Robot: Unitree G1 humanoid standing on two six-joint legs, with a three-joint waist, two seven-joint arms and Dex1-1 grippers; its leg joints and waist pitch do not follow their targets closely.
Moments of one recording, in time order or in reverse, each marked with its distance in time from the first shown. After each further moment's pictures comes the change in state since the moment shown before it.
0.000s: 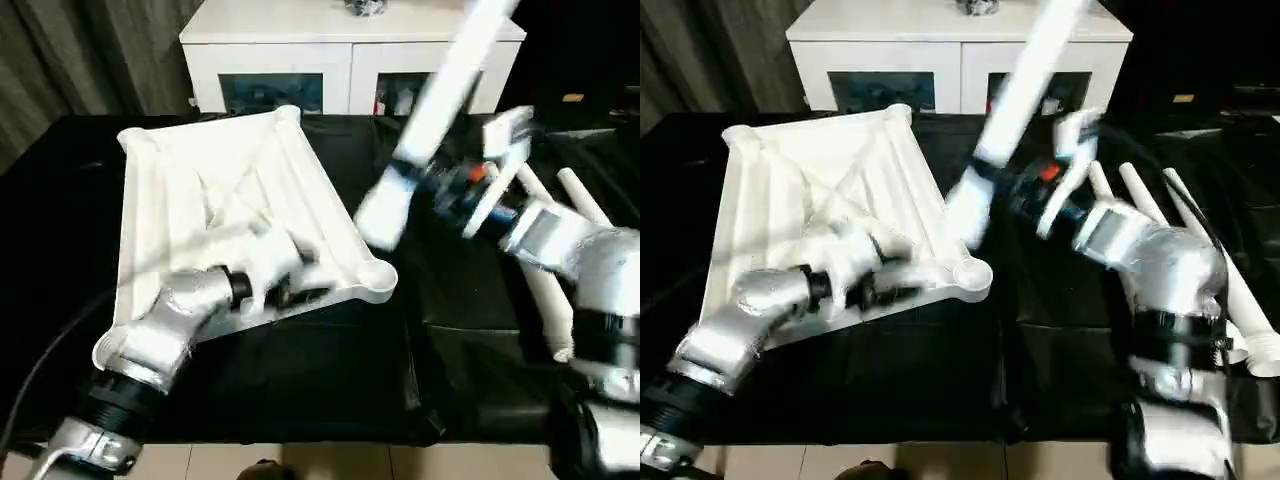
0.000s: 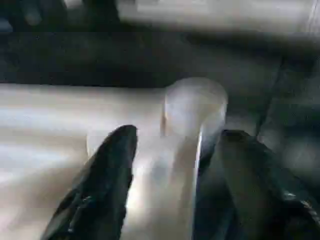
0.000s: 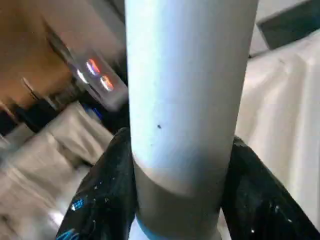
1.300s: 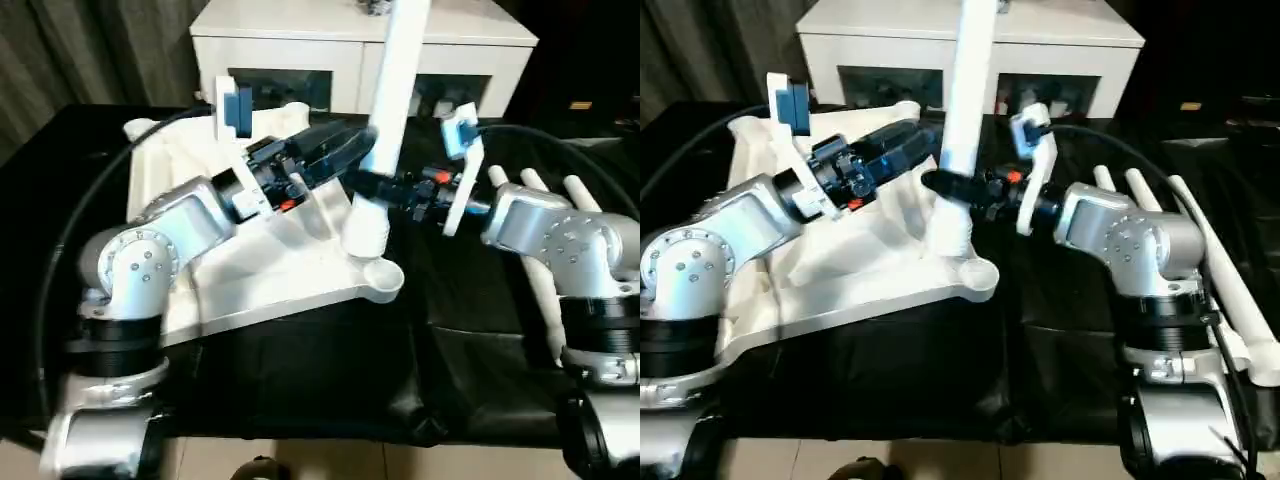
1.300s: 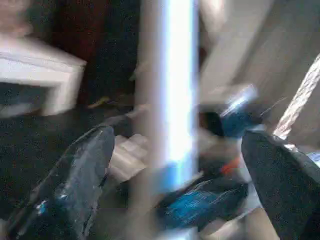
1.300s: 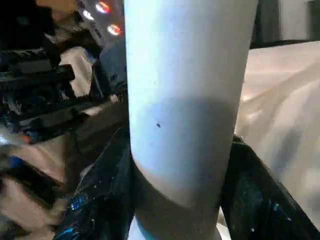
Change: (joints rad) left arm -0.195 0.021 0.139 -0.166 -0.285 0.336 0.262; right arm -0.038 -0.047 0.169 0.030 -0.166 -0.143 0.126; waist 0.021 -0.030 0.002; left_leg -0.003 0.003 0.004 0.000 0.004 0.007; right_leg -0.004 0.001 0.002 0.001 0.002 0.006
